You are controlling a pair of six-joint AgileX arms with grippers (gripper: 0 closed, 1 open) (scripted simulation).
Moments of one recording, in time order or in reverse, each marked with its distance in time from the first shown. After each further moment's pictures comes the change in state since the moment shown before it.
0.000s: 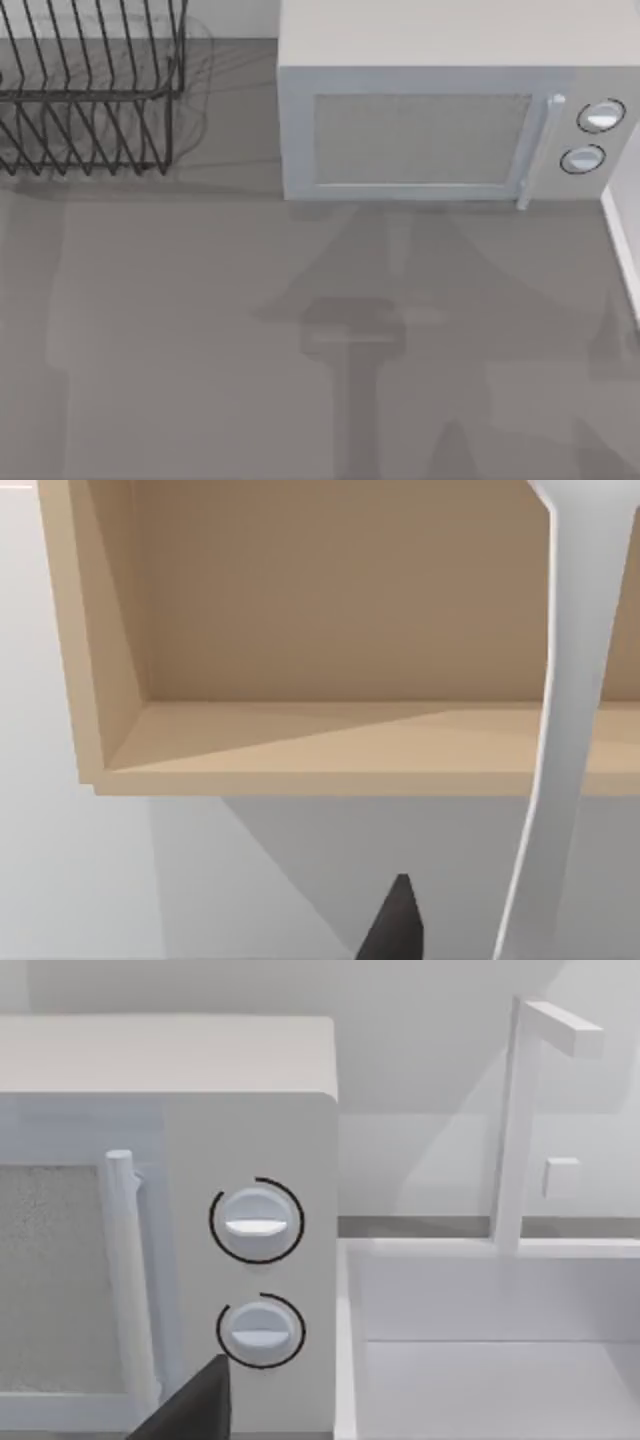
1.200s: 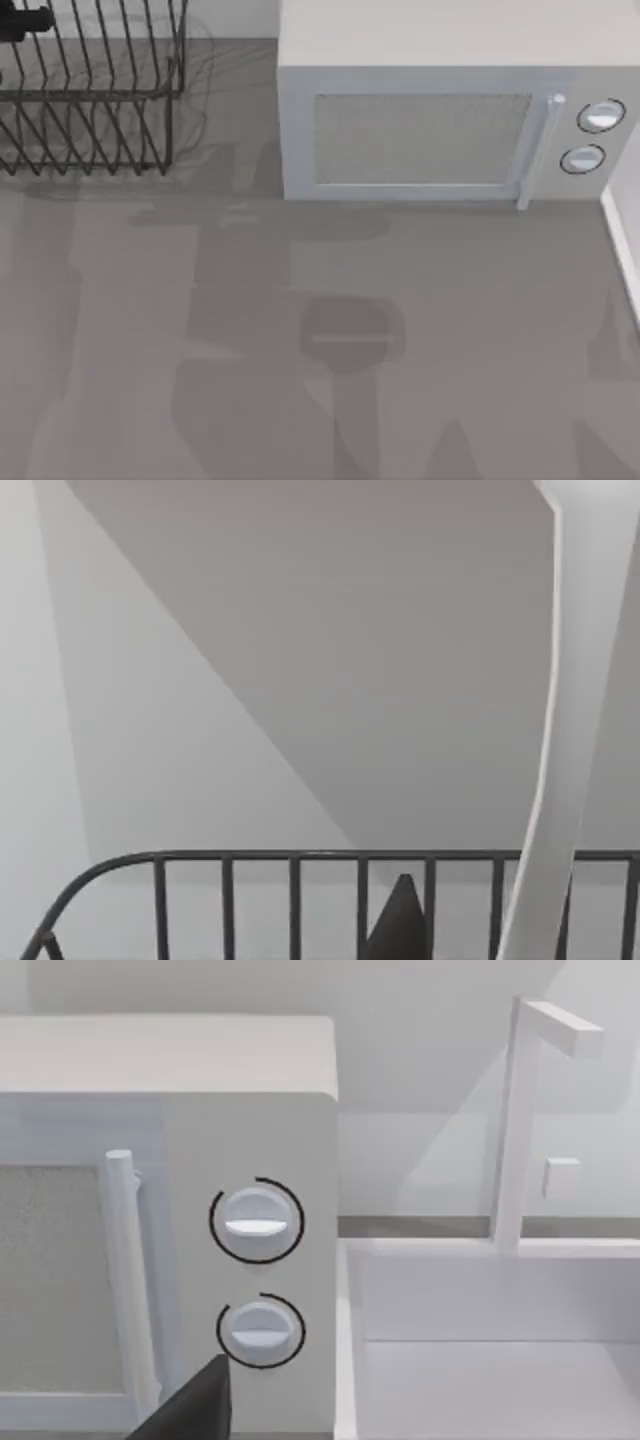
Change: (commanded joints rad) left arm -0.068 0.453 -0.147 0.591 -0.060 0.002; right arm 0.000 0.000 0.000 0.000 0.000 0.000
